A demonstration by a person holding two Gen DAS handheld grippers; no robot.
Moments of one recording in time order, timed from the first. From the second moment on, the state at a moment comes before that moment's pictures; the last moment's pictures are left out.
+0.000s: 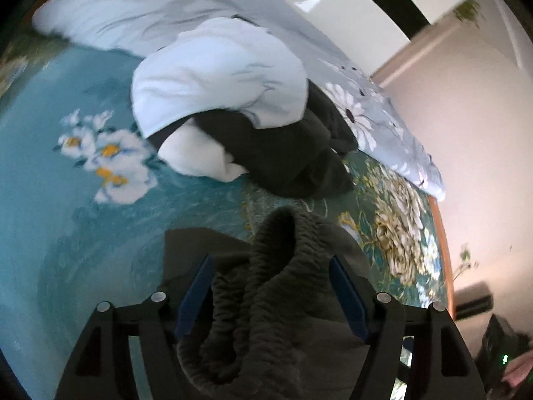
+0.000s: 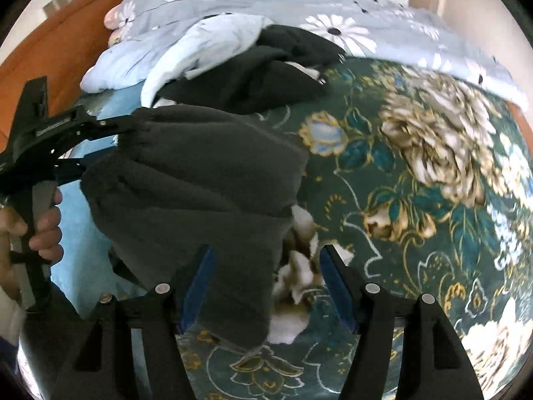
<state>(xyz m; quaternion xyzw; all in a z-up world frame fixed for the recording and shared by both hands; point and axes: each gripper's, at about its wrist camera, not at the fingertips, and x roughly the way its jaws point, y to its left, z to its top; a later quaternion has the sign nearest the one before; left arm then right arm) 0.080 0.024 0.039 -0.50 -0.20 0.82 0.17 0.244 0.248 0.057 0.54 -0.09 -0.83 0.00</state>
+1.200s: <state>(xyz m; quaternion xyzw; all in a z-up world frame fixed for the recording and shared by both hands) 0.146 -0.058 0.036 -0.49 -0.29 0.81 0.09 0.199 0.219 0.045 0.51 -0.15 -0.84 0.10</state>
